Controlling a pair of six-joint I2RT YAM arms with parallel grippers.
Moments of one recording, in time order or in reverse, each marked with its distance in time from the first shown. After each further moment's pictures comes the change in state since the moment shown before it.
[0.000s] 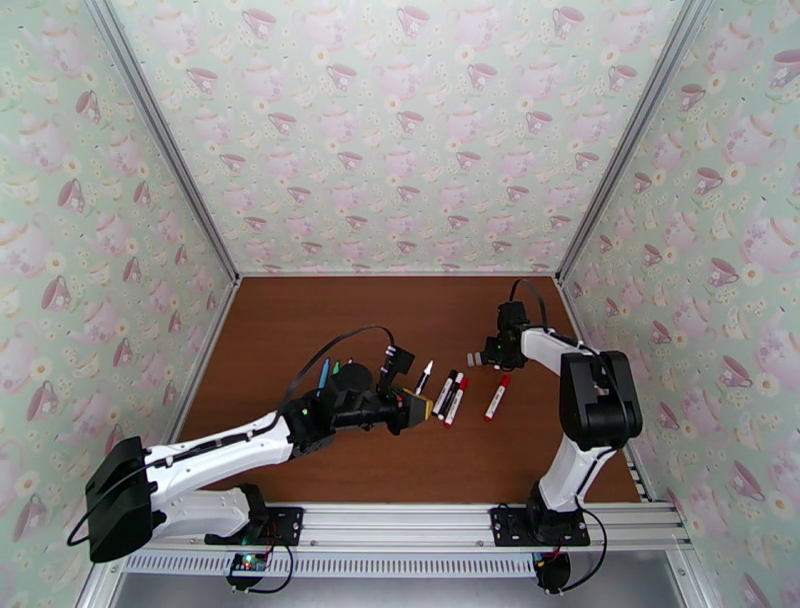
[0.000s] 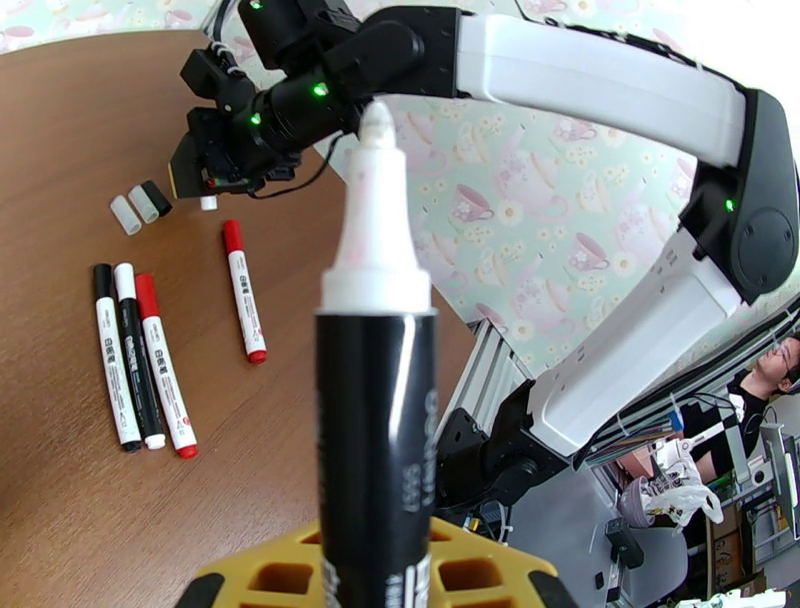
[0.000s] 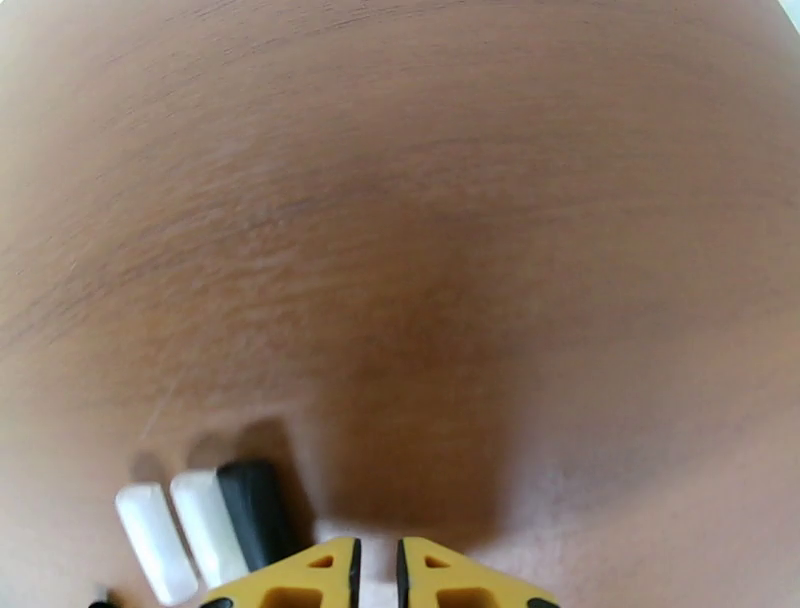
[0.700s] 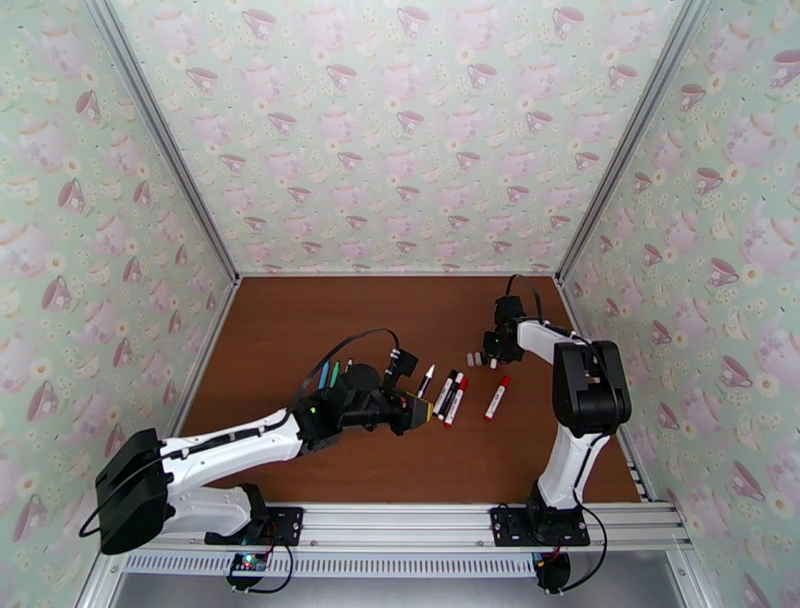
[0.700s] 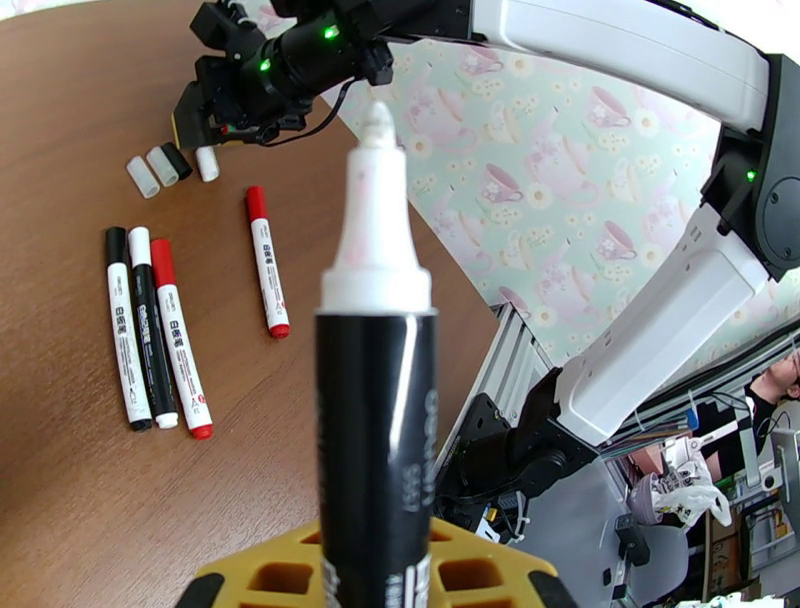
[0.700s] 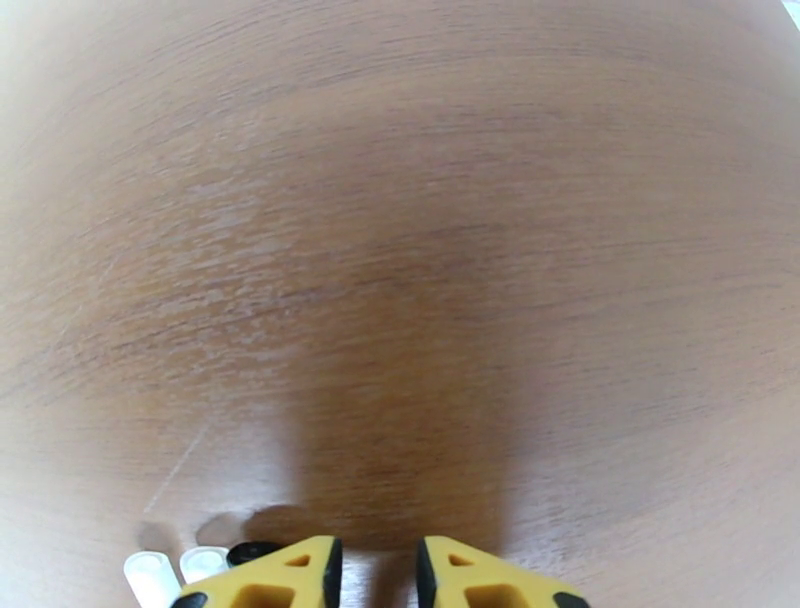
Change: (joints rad) left arm 0.004 0.064 0.000 0.005 0.004 -0.019; right arm -0.002 0.071 0.082 -0.018 0.003 -0.029
